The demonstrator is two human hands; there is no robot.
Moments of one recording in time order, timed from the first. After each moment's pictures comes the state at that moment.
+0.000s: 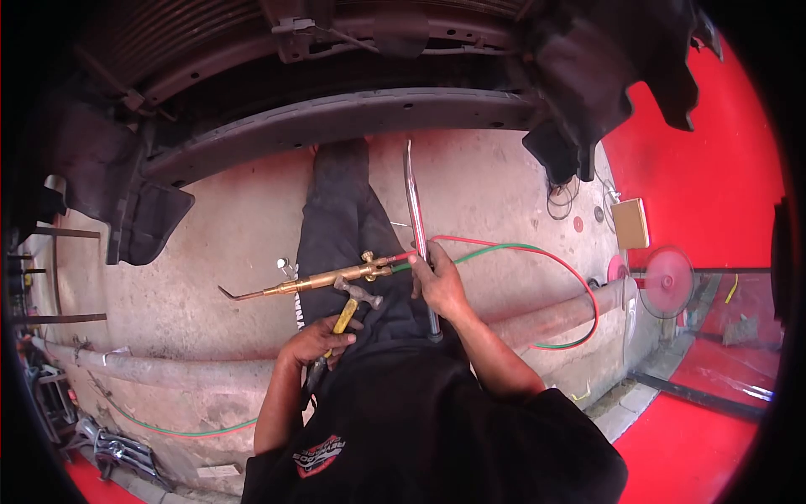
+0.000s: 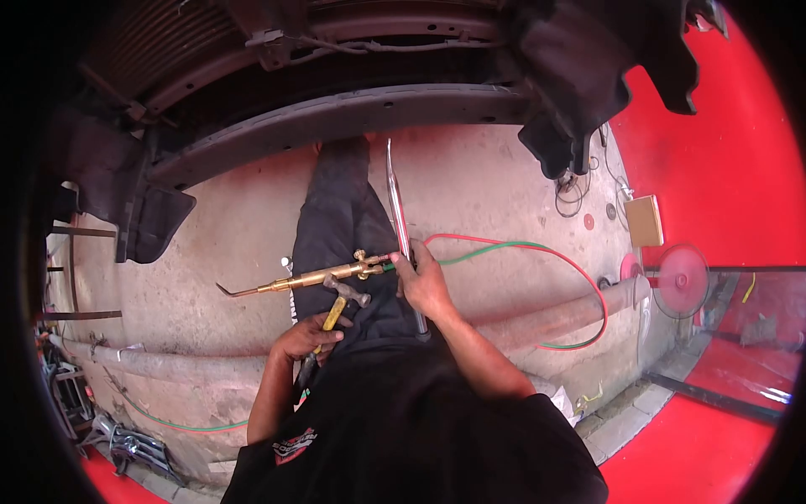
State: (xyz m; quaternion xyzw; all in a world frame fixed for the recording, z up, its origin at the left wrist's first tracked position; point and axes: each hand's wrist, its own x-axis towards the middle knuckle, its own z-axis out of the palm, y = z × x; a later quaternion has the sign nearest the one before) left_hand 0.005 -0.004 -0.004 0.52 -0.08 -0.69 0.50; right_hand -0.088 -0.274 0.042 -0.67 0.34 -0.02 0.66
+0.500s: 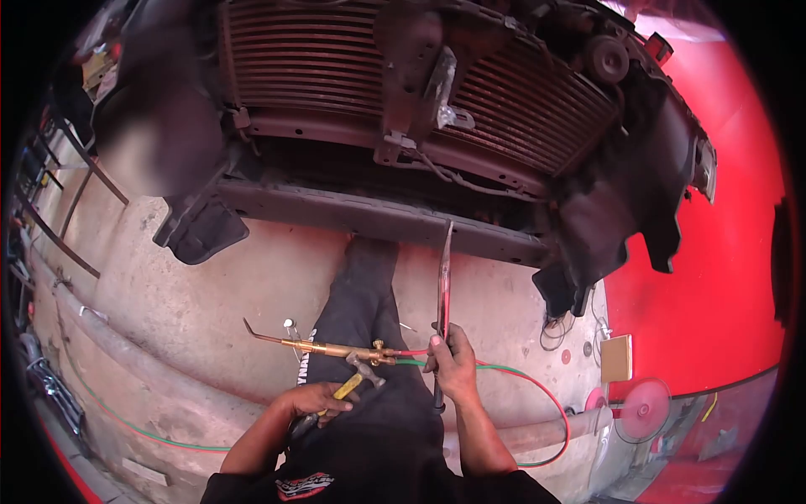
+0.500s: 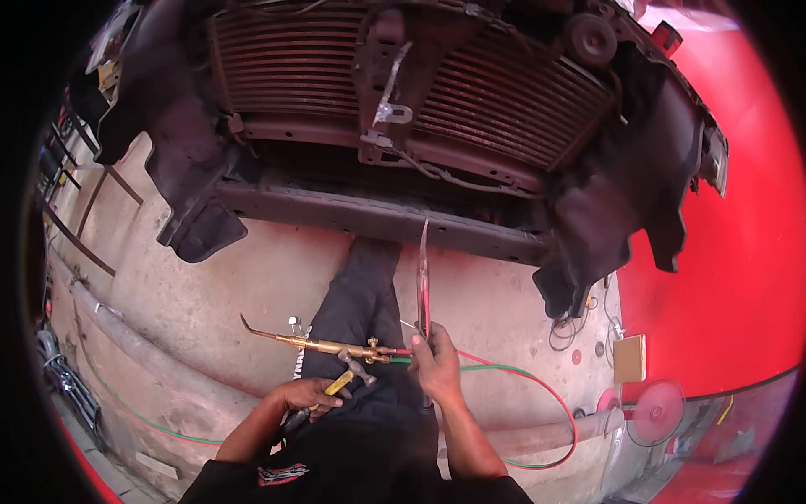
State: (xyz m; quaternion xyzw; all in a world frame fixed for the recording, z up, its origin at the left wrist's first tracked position) left_hand 0.000 -0.002 -0.015 0.47 -0.08 -0.71 0.52; right_hand -0.070 -0.286 0.092 -0.68 0.24 -0.09 0.69
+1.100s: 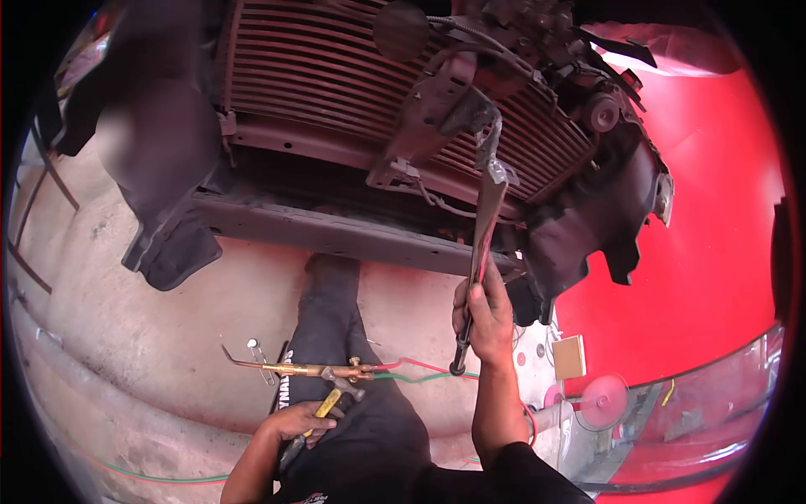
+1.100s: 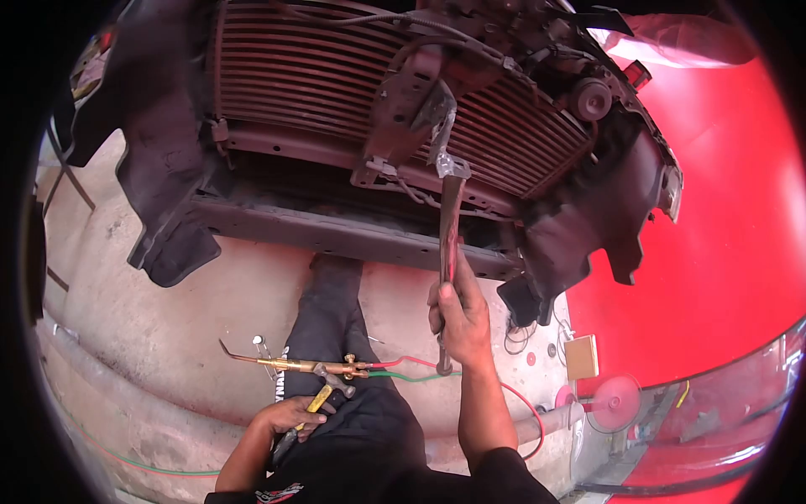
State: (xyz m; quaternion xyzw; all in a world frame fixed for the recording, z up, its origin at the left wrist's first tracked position) left_hand 0.010 0.009 -0.023 0.41 -0.10 -0.70 0.57; right_hand 0.006 -0.306 0.217 -0.78 0.06 -0.19 0.59
